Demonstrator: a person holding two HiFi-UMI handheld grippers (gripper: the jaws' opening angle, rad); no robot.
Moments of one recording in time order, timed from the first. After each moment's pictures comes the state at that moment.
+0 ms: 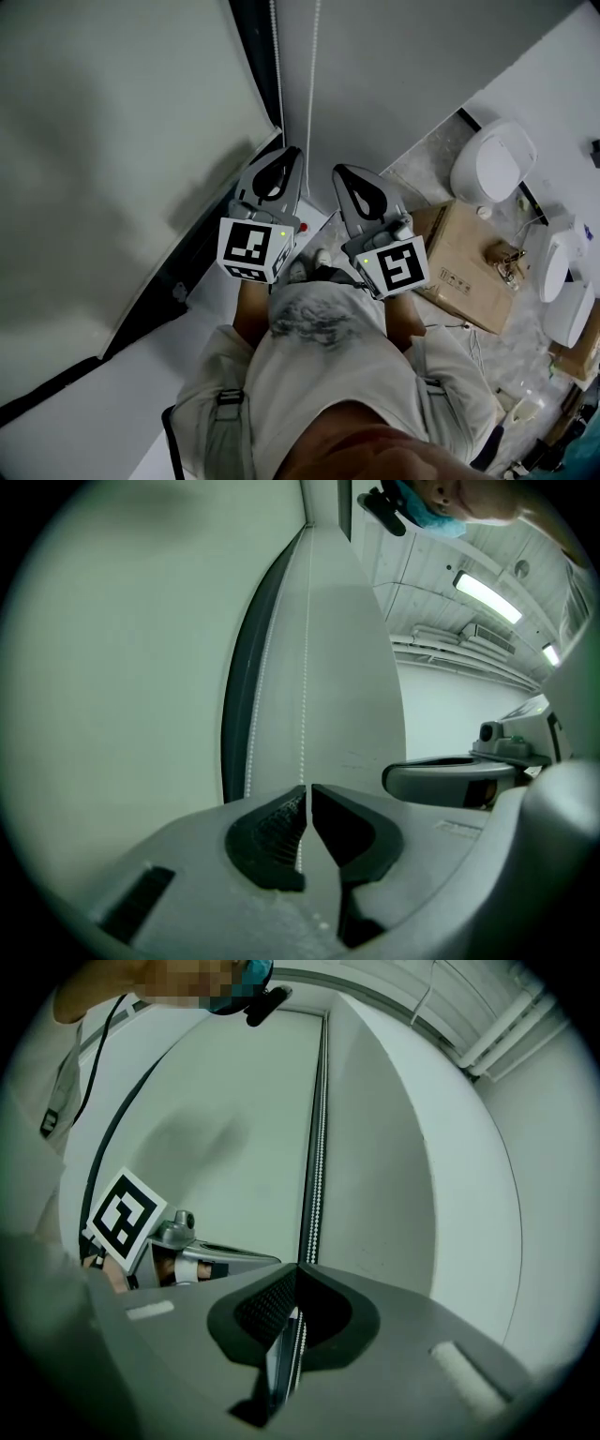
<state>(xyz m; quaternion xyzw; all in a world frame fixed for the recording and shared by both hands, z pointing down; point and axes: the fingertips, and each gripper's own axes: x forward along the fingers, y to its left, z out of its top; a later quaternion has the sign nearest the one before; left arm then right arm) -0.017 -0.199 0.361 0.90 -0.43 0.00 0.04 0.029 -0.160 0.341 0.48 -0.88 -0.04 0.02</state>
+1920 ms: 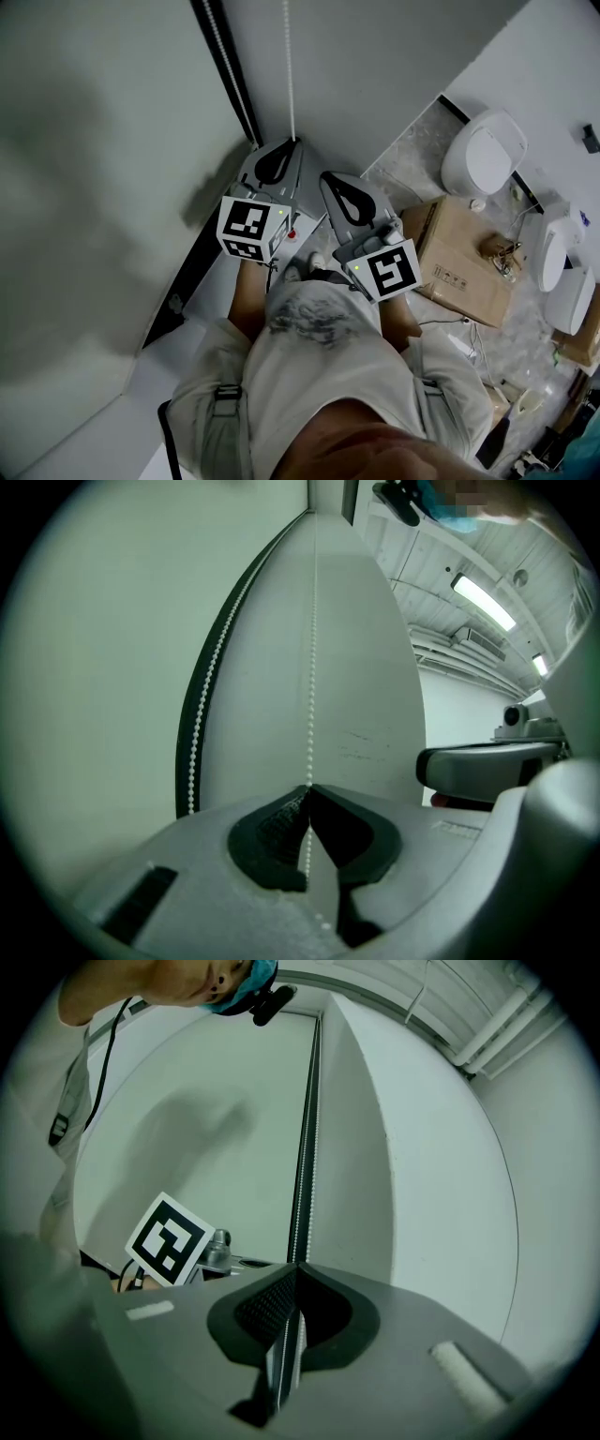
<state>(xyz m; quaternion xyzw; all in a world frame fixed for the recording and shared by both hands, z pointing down) 0.029 -0.239 0.386 0.92 -0.38 0.01 0.05 0.045 -0.165 0.348 0.48 -0.88 -0.05 0.01</state>
